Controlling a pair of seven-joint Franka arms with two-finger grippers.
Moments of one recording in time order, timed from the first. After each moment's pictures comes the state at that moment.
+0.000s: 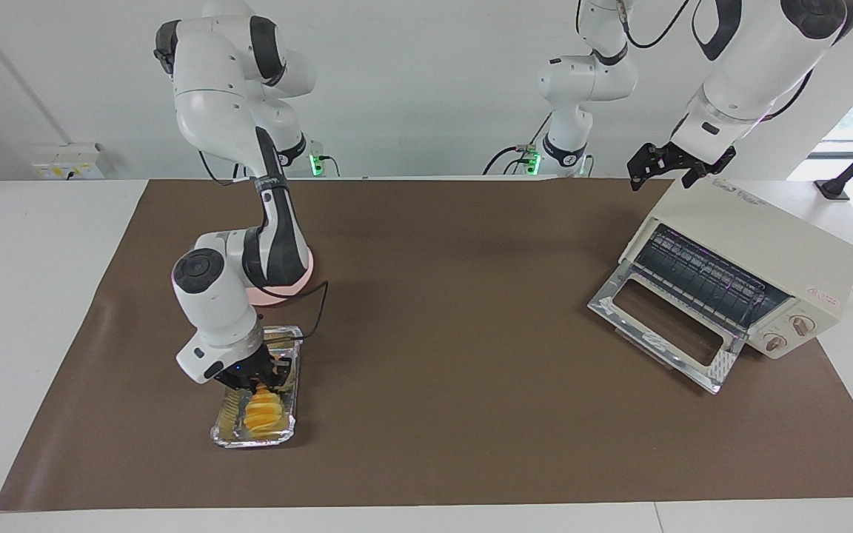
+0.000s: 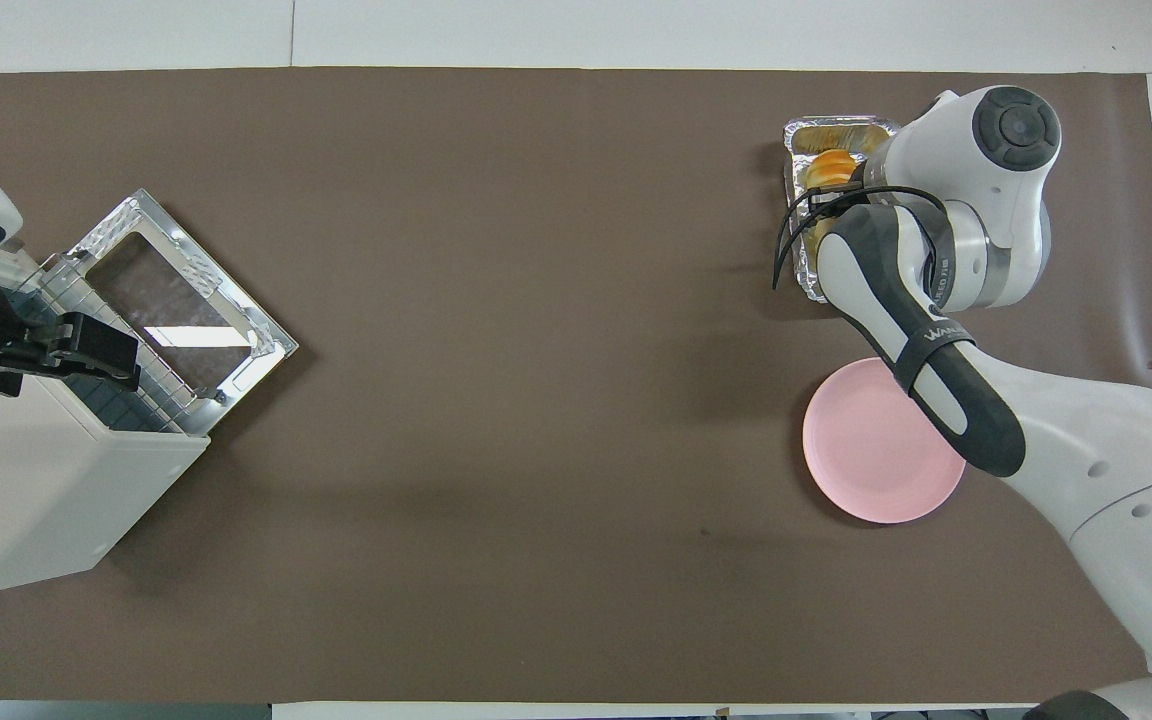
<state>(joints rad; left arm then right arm) -0.07 -0.04 -0.06 -1.62 0.00 1.40 -0.10 0.10 0.60 -0.01 -1.58 0.02 2.34 0.03</state>
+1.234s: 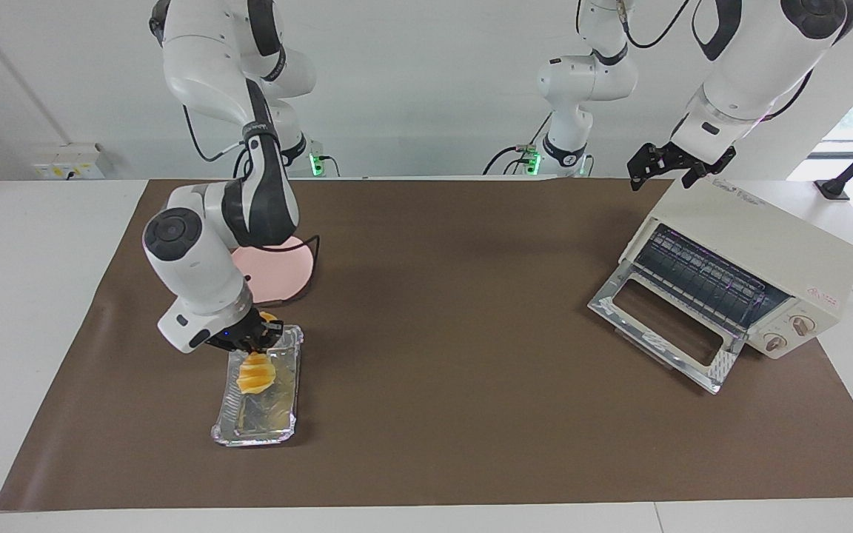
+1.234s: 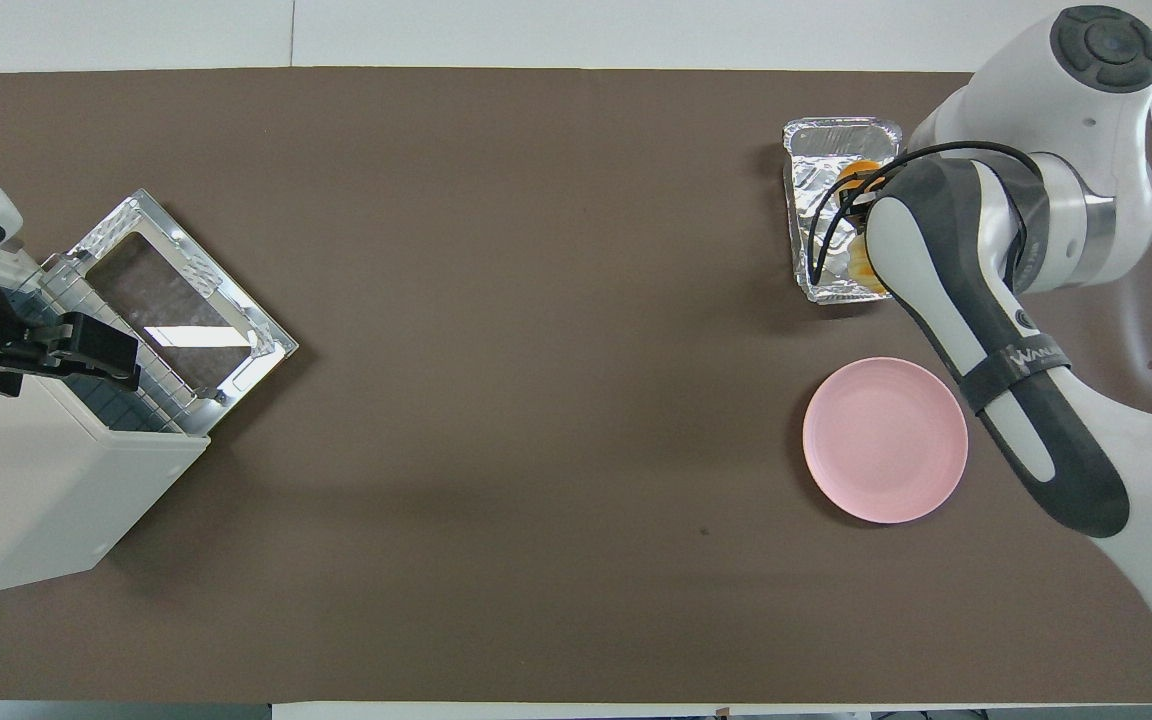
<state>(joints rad) -0.07 -0.04 -0.06 -1.62 0.00 1.40 -0.10 0.10 0.43 -0.01 -1.52 0.02 1.93 0.03</state>
